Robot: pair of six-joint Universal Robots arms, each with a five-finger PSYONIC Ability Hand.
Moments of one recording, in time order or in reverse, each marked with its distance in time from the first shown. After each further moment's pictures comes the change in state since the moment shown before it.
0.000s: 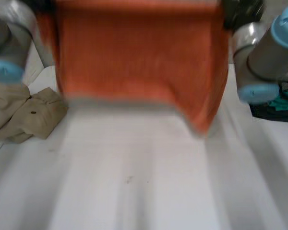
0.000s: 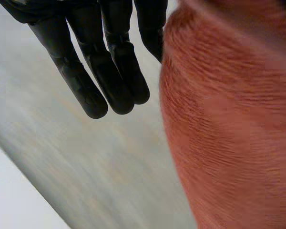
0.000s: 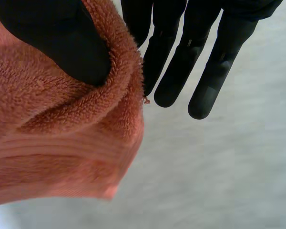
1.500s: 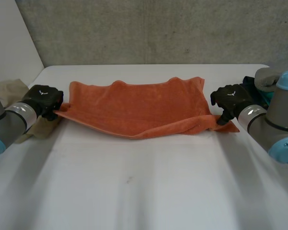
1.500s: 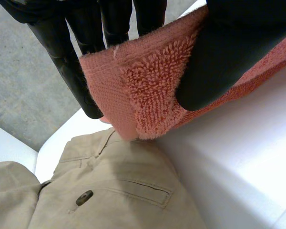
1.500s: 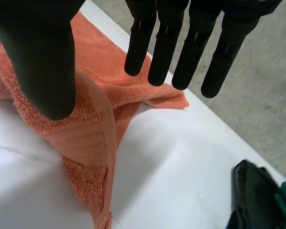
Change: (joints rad) left arm 0.209 0.068 -0.785 -0.069 0.222 0.114; right arm -0.174 -0.028 0.527 0.257 -0.310 0.184; left_hand 0.005 0.000 0.002 -0.004 -0.001; right_hand -0.463 -0.507 -0.540 -0.546 -0.583
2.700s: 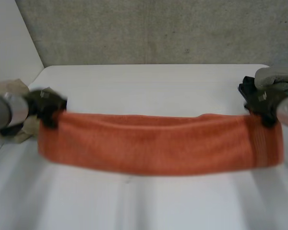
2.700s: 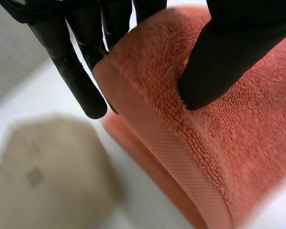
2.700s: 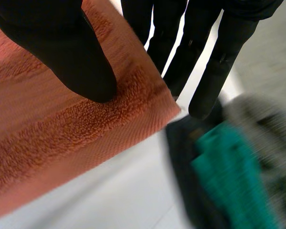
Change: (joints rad) left arm -0.033 0.068 0.208 -0.560 0.018 0.074; right arm -0.139 -0.152 -0.057 0.449 0.041 -0.497; left_hand 0.000 0.002 0.001 0.001 0.000; right_hand 0.480 0.513 0.539 0.546 0.559
